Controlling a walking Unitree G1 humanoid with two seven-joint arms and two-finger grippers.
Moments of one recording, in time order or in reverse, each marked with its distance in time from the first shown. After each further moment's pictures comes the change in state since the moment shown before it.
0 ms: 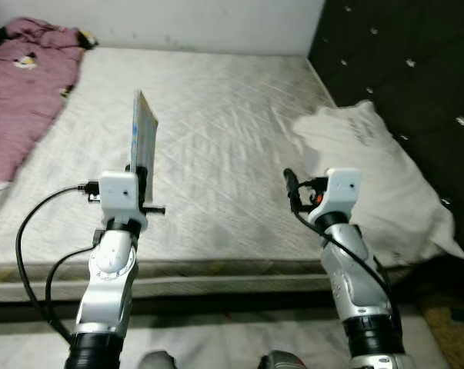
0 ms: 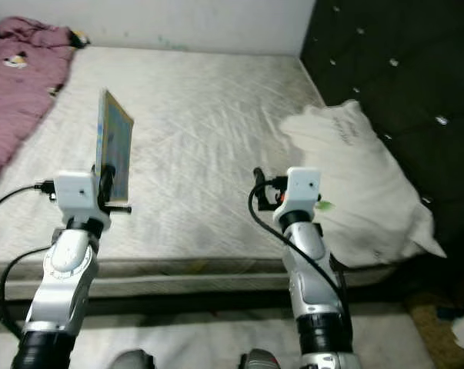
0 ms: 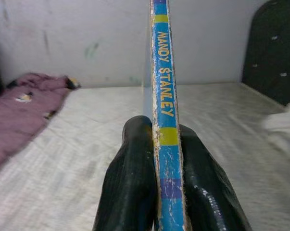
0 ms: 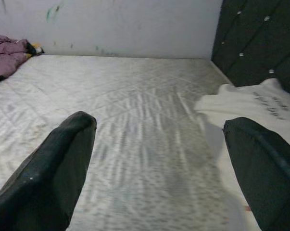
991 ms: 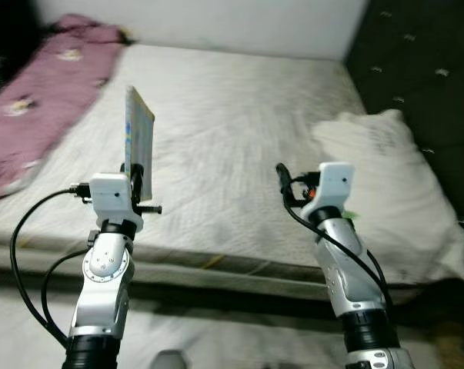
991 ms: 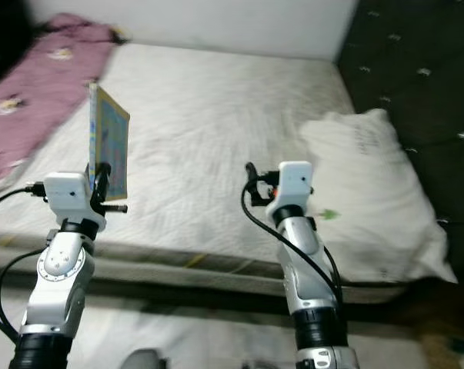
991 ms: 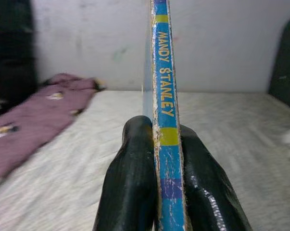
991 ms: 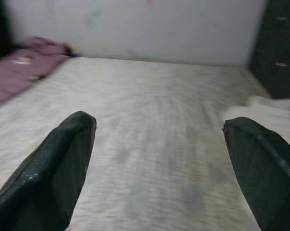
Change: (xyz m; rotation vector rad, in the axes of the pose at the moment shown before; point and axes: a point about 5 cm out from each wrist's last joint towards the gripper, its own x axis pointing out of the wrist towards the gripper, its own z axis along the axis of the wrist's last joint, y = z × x) left arm -0.004 0.007 0.001 -0.035 -0.031 -0.010; right arm 0.002 0.010 0.003 0.006 -0.014 0.030
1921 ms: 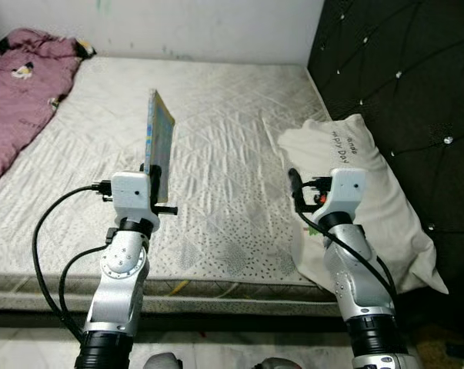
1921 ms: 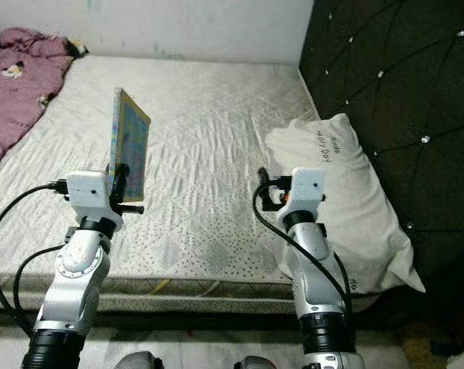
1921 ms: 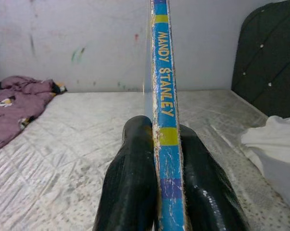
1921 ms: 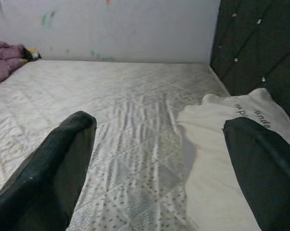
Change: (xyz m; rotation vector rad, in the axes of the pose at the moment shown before) left arm 0.007 -0.014 0.000 0.010 0.022 -0.025; right arm -0.002 -0.011 -0.002 0.005 0.008 -0.036
